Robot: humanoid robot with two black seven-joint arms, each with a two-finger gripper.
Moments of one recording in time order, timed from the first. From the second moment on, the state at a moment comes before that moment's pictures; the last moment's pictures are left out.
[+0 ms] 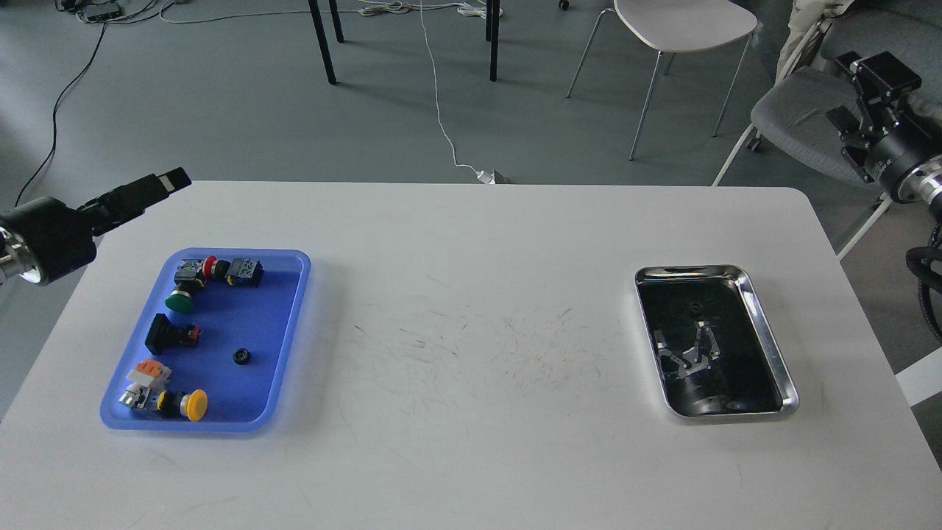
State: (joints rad) left arm -0.68 1.04 -0.46 -1.15 1.27 -0.14 -0.49; right arm 1.00 -0.75 0.09 0.75 -0.24 0.06 0.49
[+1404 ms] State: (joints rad) left arm -0.64 0.95 -0.23 -1.30 2.00 0.08 -0.49; right arm 0.97 -0.77 0.13 0.74 -0.16 0.07 0.49
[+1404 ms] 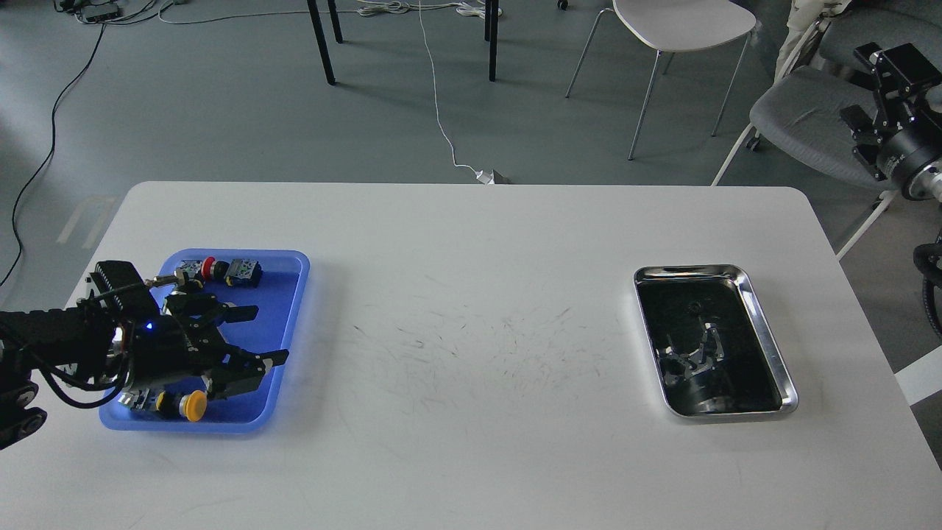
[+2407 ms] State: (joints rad) left arm -0.64 0.89 -0.17 -1.15 2.07 0.17 -0.49; right arm 0.88 -0.71 0.28 0.74 0.11 0.01 0.49
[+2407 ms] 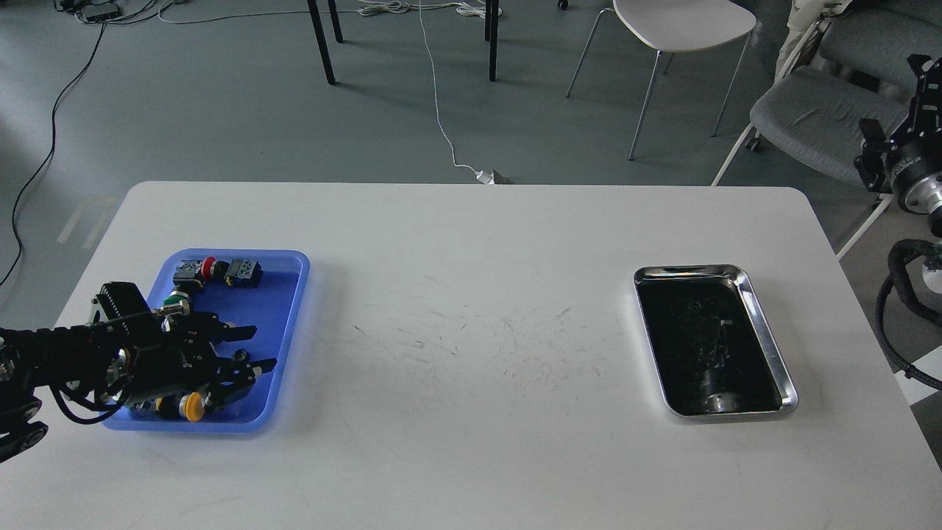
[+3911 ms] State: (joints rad) left arm -0.64 0.83 -0.13 -1.01 2.03 0.17 -0.49; right arm 0.88 -0.68 0.29 0.74 0.11 0.00 0.49
